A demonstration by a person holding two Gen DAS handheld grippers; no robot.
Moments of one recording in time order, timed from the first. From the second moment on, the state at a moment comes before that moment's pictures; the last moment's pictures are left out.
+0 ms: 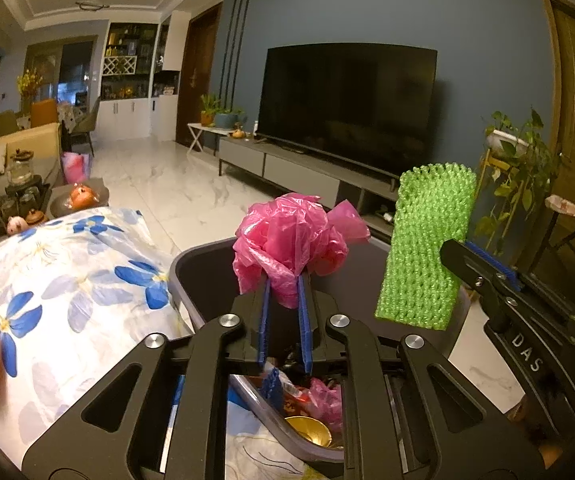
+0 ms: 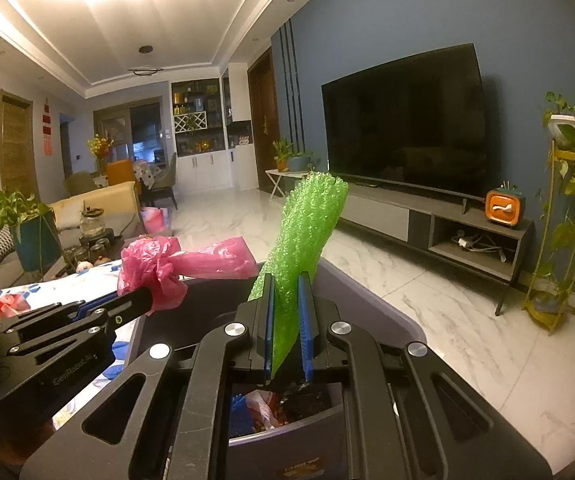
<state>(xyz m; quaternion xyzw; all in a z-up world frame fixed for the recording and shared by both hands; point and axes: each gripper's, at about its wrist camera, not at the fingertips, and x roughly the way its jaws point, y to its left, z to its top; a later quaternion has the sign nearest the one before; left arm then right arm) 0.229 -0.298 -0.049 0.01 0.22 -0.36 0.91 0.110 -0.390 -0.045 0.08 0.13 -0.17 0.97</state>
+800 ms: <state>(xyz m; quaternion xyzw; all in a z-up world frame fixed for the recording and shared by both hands) 0.203 -0.222 -0.054 0.00 0.19 -0.25 0.95 0.103 -0.390 -0.052 0.09 0.12 -0.18 0.97</state>
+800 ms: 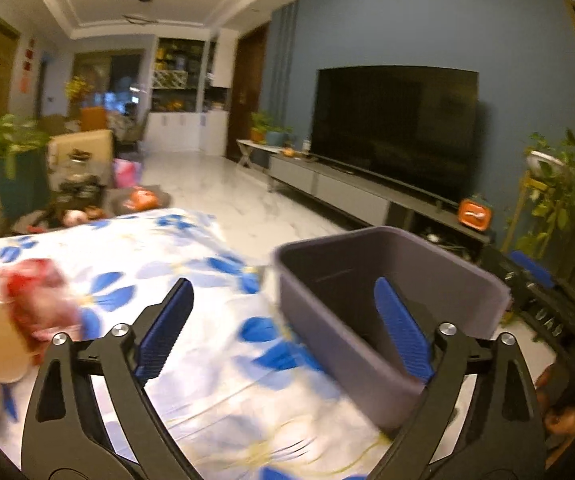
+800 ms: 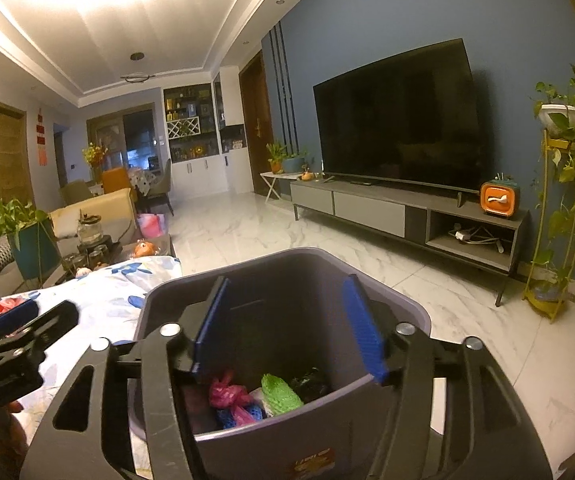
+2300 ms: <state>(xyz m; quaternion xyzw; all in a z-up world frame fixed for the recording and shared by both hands) 0.085 0.125 -0.062 -0.11 0.18 0.17 0.96 0.125 -0.080 -0.077 0.01 0.22 0.15 0.96</state>
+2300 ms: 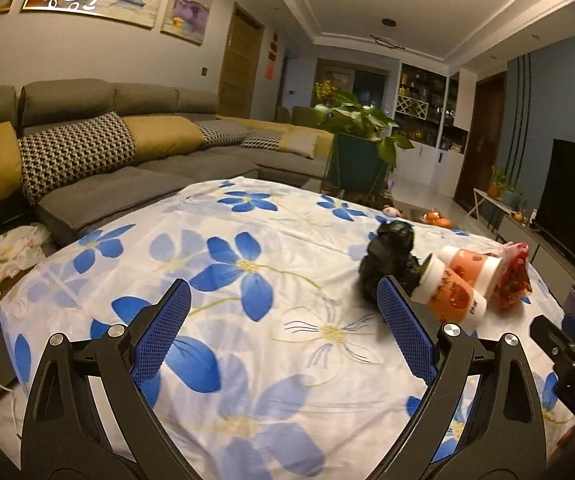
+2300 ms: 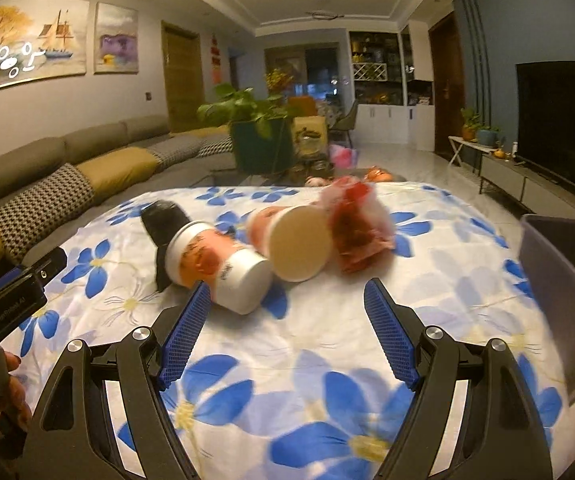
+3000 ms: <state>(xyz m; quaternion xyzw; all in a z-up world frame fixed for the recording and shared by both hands) 0.106 0.146 -0.064 -0.12 0.18 0.15 0.96 0.205 -0.058 -0.070 0.03 0.24 0.13 0.96</state>
